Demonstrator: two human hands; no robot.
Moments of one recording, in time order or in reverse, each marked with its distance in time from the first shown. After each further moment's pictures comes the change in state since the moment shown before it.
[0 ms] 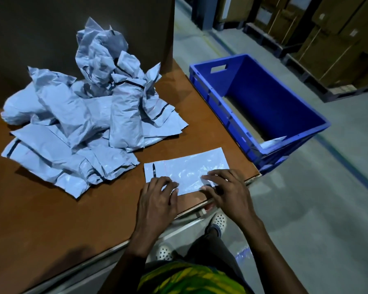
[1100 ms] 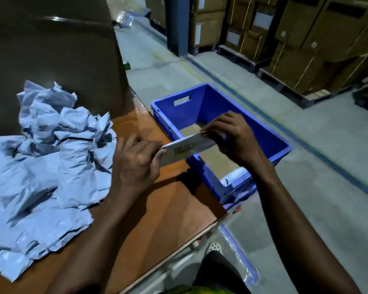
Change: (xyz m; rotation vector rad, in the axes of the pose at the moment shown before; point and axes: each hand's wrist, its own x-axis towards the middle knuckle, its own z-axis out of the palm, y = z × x) left_hand 0.242 0.079 -0.029 0.164 0.274 0.407; right_hand 0.203 0.119 -0.153 -0.049 0.185 -0.342
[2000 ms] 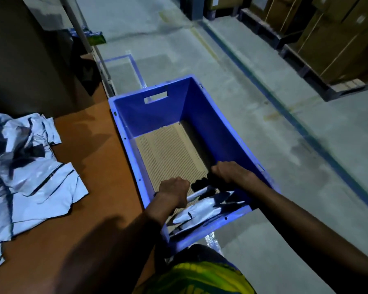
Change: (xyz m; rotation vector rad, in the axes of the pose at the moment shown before) left_hand 0.059 0.117 0.283 0.019 -1.422 -0.333; right_hand -0.040 0.218 0.055 -0.192 -1.401 0.246
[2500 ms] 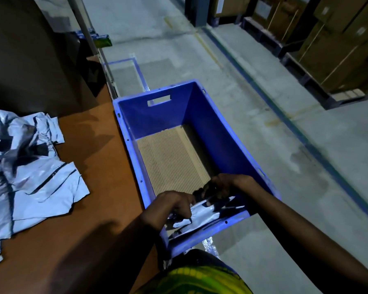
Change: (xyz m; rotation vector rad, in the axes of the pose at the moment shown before) left_hand 0.006 0.004 0.001 -0.250 -0.453 0.092; right_hand 0.013 0.001 0.018 0.293 -0.238 -0.161
